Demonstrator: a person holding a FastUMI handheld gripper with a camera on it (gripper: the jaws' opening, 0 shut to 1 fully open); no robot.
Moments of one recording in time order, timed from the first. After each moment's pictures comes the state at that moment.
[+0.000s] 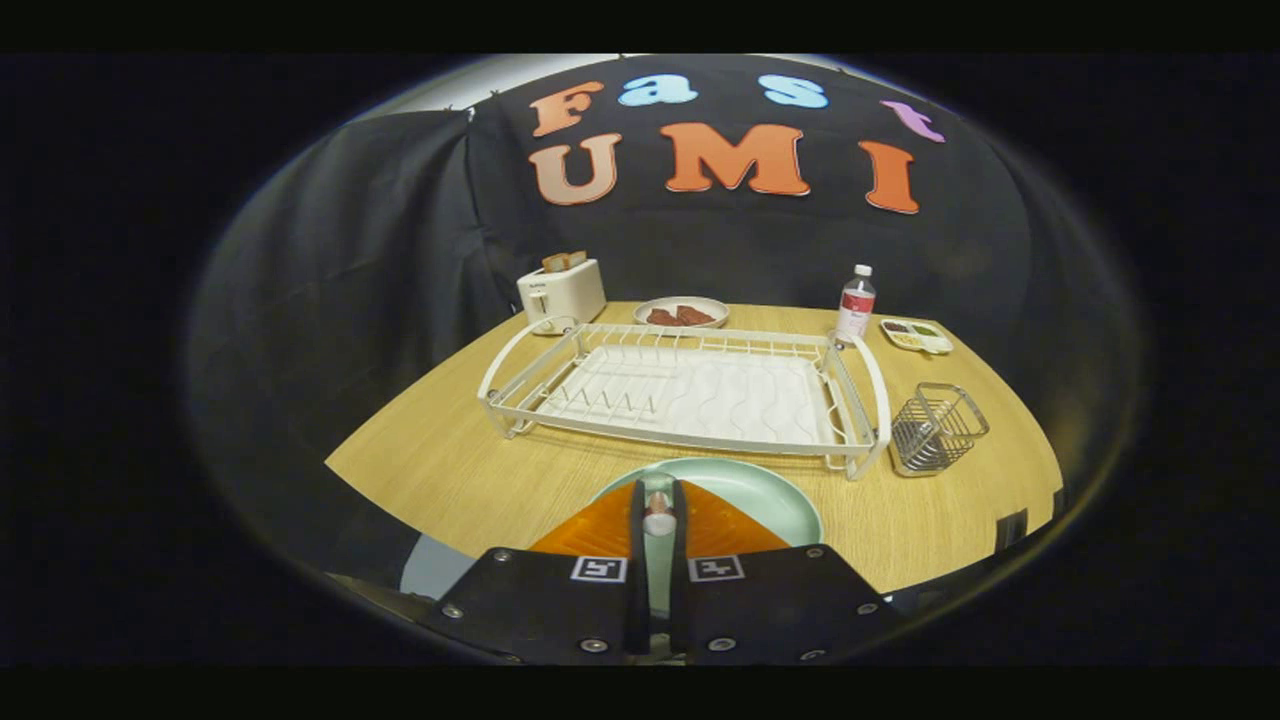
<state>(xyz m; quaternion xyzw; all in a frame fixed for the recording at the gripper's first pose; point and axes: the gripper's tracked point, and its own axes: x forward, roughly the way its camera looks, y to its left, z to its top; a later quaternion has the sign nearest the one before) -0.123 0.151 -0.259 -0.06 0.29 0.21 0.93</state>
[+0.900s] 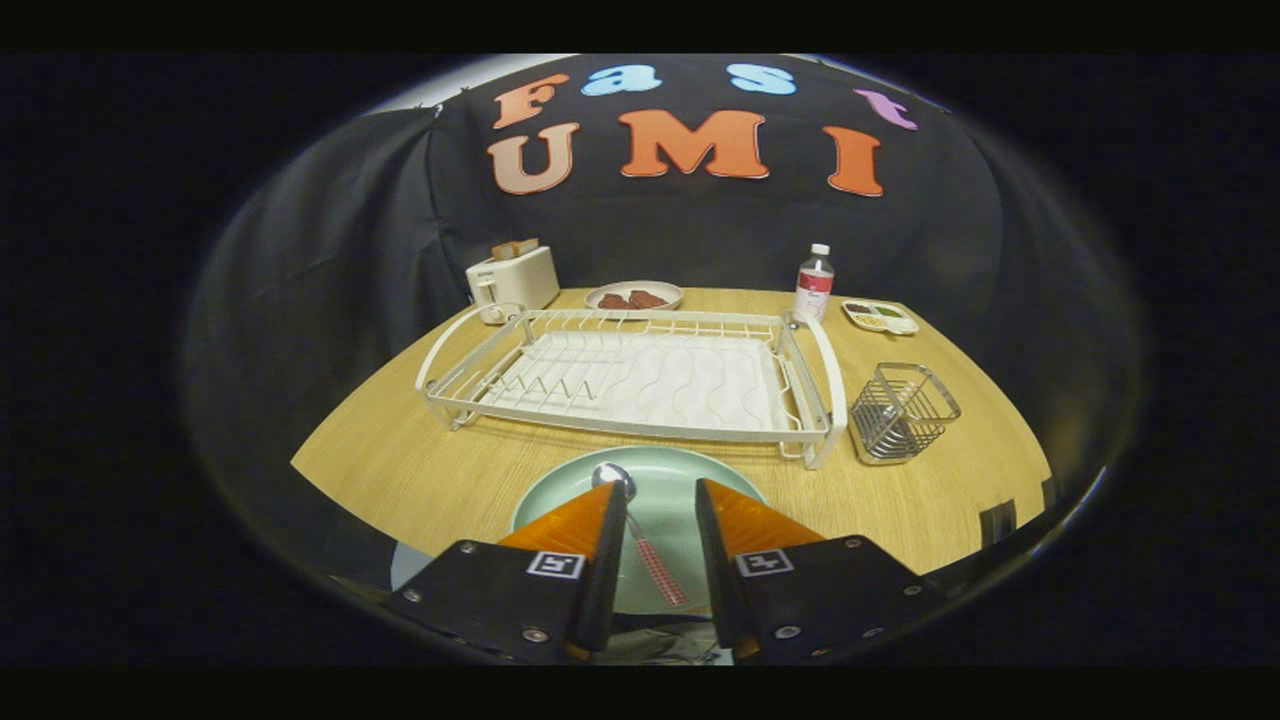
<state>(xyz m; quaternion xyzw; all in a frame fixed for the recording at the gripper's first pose) -0.101 0.105 -0.272 -0.06 0.31 0.15 0.94</state>
